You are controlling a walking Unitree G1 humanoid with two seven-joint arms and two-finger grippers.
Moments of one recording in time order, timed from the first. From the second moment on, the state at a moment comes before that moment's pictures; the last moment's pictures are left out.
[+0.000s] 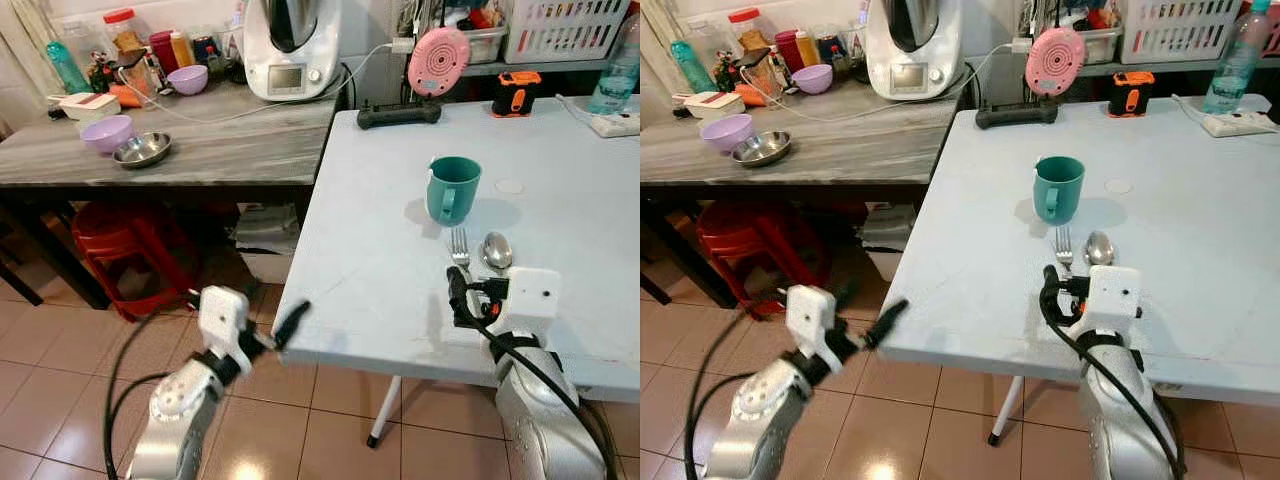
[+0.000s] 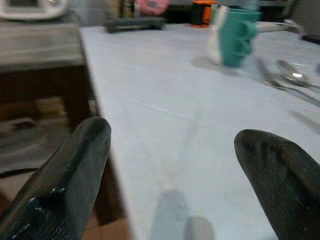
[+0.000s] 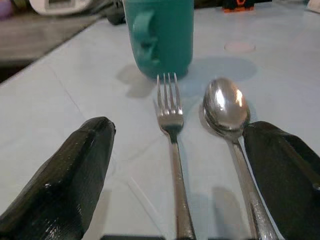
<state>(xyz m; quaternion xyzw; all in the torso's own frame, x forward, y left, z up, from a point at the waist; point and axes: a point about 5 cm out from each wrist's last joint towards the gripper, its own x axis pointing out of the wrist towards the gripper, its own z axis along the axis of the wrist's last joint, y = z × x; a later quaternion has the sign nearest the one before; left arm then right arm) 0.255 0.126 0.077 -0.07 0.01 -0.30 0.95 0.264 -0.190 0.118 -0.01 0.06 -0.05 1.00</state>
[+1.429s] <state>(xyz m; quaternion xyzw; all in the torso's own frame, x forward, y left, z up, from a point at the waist) 0.250 0.113 0.086 -0.07 0.01 -0.38 0.92 0.306 -0.198 0.096 -0.05 0.14 0.00 0.99</state>
